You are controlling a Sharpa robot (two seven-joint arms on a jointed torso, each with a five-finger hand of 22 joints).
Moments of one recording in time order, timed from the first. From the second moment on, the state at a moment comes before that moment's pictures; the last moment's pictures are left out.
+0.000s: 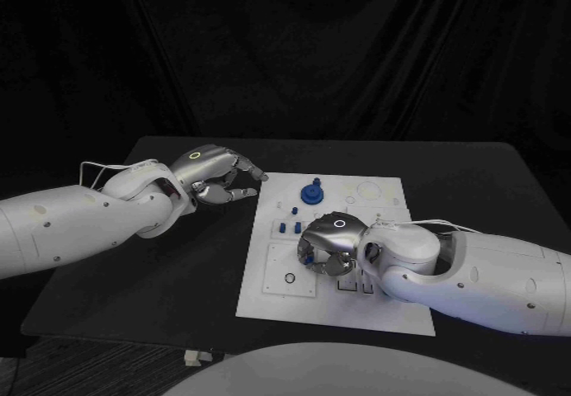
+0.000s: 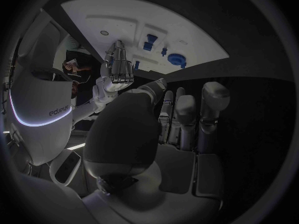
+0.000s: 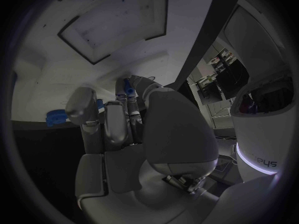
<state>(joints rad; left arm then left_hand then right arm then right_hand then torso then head) 1.26 -0.96 -0.21 1.48 -1.43 -0.51 0.37 1.44 -0.15 0.41 0.21 0.13 0.90 0.00 0.07 0.11 0.90 0.06 0.32 0.13 1.34 -0.02 1.16 0.99 0.11 1.33 0.08 0.85 1.31 1.11 -0.68 -0.20 1.67 -1.79 -0.17 -0.13 1.42 -0.14 0.42 0.09 0.28 1.07 0.10 0.19 0.30 1.16 0.04 0.27 0.24 1.46 -0.03 1.28 1.22 0.09 1.39 0.07 1.01 1.31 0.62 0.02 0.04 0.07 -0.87</state>
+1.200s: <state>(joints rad) 1.25 -0.96 -0.21 1.47 -1.43 -0.51 0.37 1.44 -0.15 0.41 0.21 0.13 0.90 0.01 0.07 0.11 0.90 0.06 0.32 0.13 1.34 -0.02 1.16 0.99 0.11 1.33 0.08 0.84 1.31 1.11 -0.66 -0.20 1.66 -1.79 -0.15 -0.14 1.38 -0.15 0.42 0.10 0.21 0.96 0.12 0.12 0.25 1.14 0.05 0.27 0.24 1.44 -0.02 1.23 1.17 0.10 1.35 0.09 0.93 1.31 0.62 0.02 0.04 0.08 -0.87</state>
